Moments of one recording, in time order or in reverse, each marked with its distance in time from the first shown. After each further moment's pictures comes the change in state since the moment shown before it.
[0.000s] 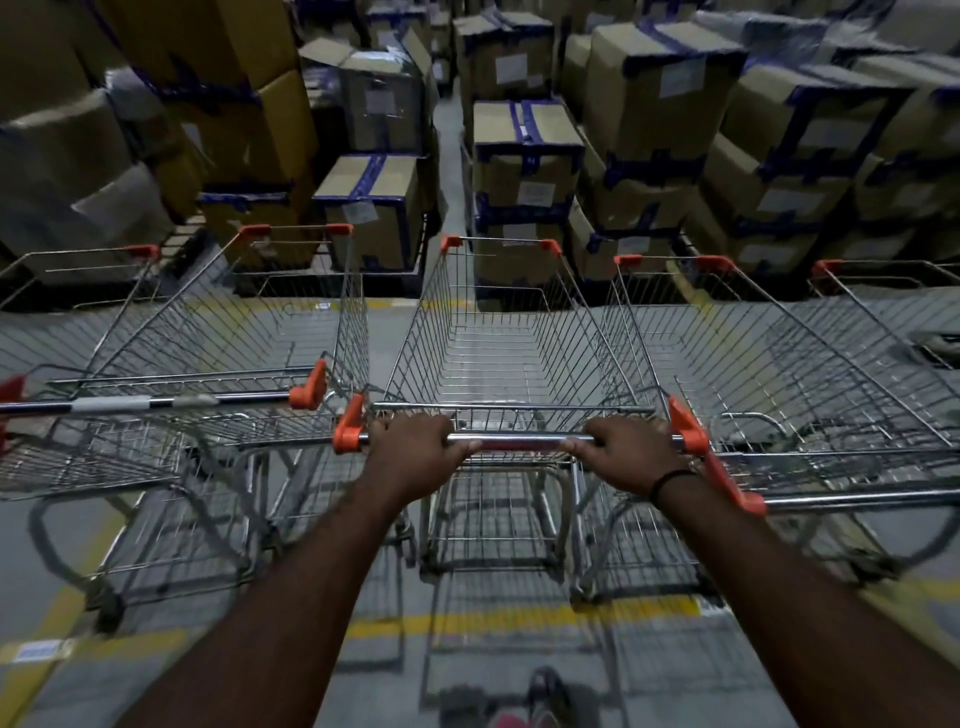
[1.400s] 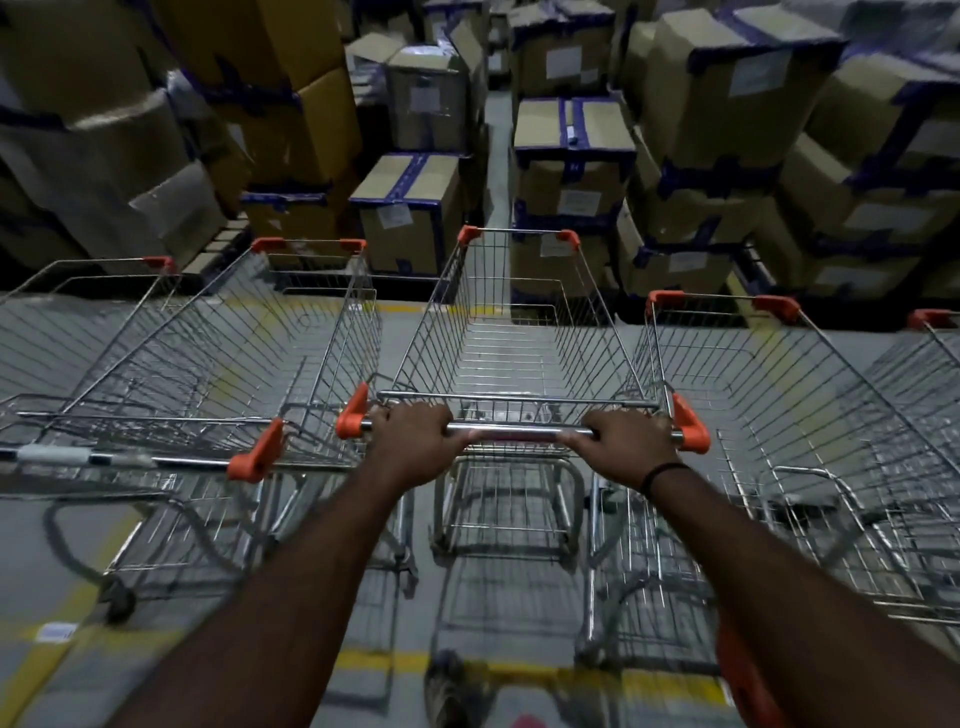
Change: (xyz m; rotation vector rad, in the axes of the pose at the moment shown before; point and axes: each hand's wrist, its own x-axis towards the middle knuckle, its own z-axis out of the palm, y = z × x) left_hand 0.150 0.021 0.002 -0.018 0.034 -0.096; right_hand 0.158 0.056 -0.022 0.039 -0.036 -0.054
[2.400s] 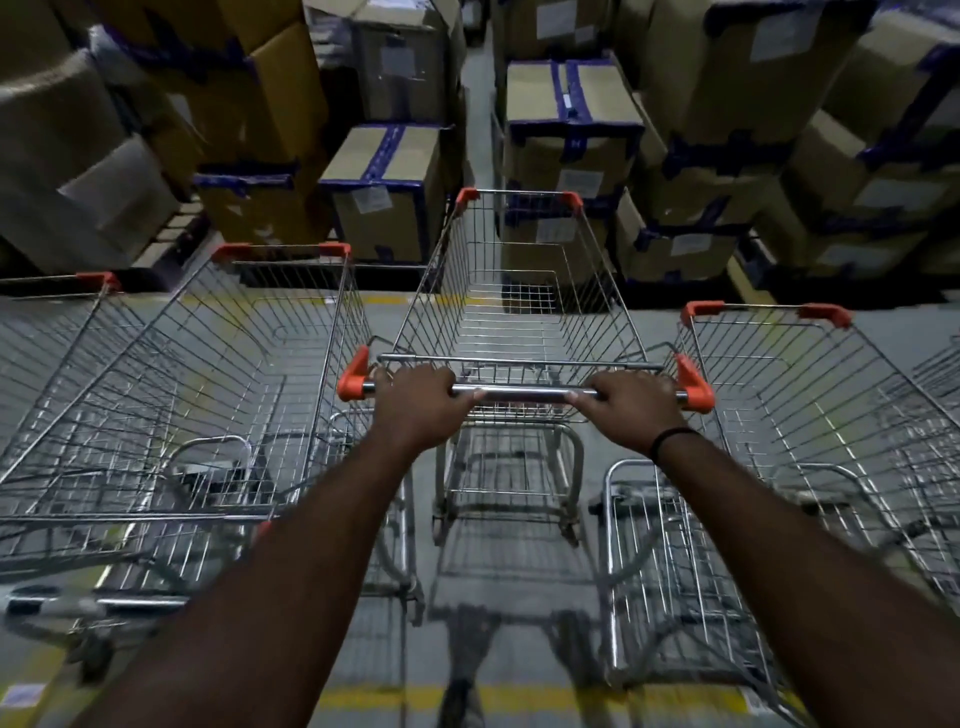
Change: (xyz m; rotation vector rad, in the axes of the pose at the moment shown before) left_hand 0.156 -0.049 -0.032 0.026 -0.006 0.003; right_hand 0.152 -0.032 -0.008 0.011 0.037 0.049
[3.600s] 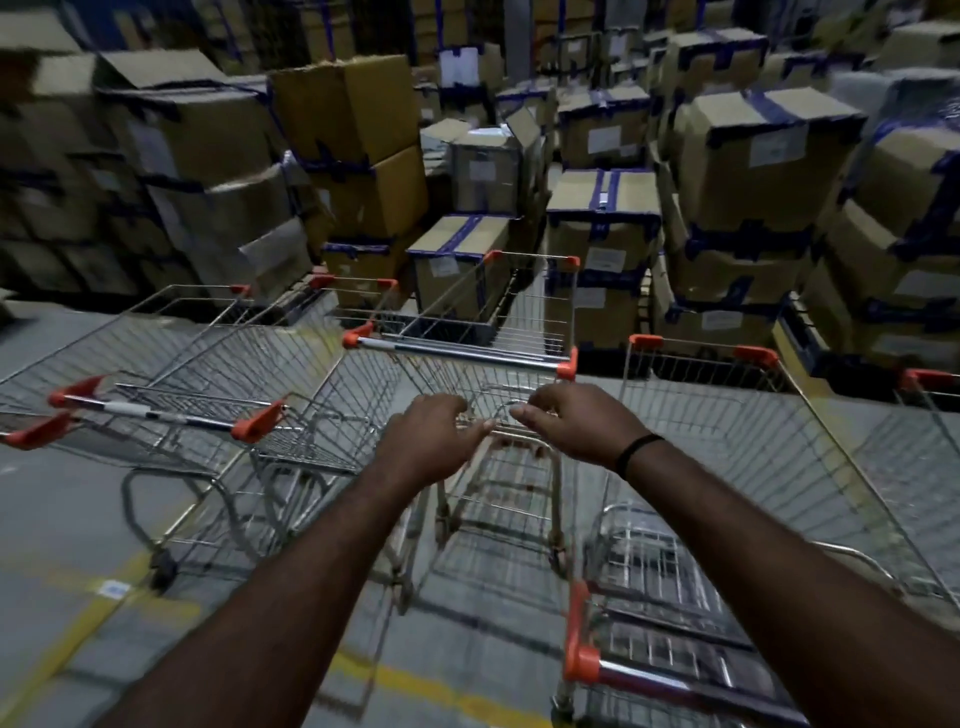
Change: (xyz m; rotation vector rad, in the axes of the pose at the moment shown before) left_hand -0.252 0.240 -0.019 -0.087 0.177 -0.183; right_hand -0.216 0.090 -0.116 0.269 -0.056 -0.440
